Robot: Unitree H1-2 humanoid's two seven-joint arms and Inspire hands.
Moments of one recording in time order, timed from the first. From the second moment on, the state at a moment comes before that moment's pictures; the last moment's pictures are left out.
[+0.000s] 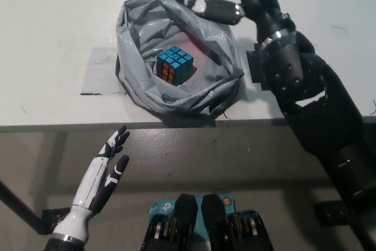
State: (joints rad) left_arm -0.07 0.18 -0.06 -0.02 0.21 -0.16 -0.07; right_arm -0.95 -0.16 0.31 0.38 -0.46 0.04 -0.09
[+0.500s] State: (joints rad) left_arm -0.07 0.18 -0.06 -0.02 0.22 -0.16 -0.07; right_arm -0.95 -0.17 0.34 0.69 -0.53 0.09 -0.09
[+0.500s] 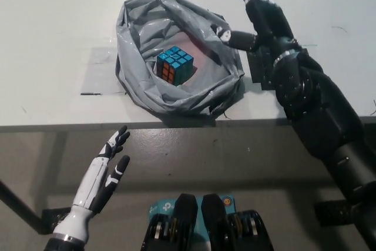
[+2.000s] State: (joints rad) left_arm -0.09 0.18 -0.07 -0.02 0.22 -0.16 -0.07; right_arm -0.99 -0.10 0.26 0.62 -0.55 0.27 -0.15
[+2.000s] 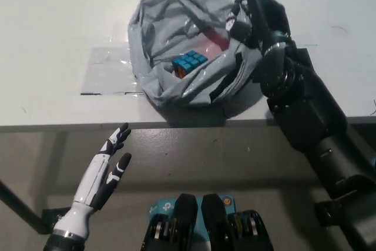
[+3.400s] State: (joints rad) left_arm -0.09 0.18 -0.07 0.00 0.22 -0.15 -0.08; right_arm -1.35 0.06 -0.65 0.67 0.15 0.38 -0.18
